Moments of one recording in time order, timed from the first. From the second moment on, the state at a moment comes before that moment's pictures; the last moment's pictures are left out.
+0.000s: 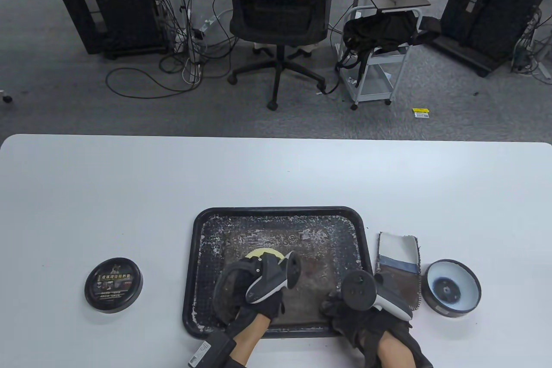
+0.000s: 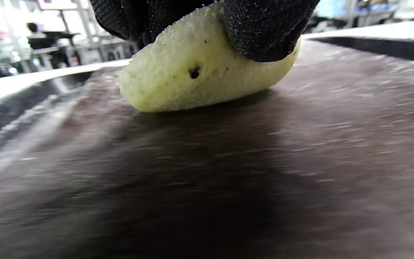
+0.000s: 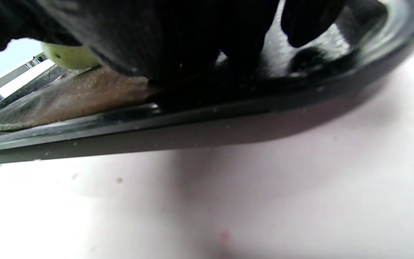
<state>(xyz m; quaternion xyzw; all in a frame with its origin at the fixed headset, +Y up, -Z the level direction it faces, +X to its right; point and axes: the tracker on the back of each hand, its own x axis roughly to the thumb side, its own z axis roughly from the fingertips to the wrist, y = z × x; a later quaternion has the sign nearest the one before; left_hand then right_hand) -0.015 -0.730 -0.336 -0.08 -0.06 -0.05 0.99 0.180 -0.758 -0.307 0.16 0.22 0.95 0.15</state>
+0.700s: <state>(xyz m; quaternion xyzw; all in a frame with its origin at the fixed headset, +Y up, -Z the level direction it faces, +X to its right) 0.034 -0.737 -0.320 -0.06 -0.28 0.01 0.96 0.178 -0.758 -0.305 0.16 0.22 0.95 0.14</state>
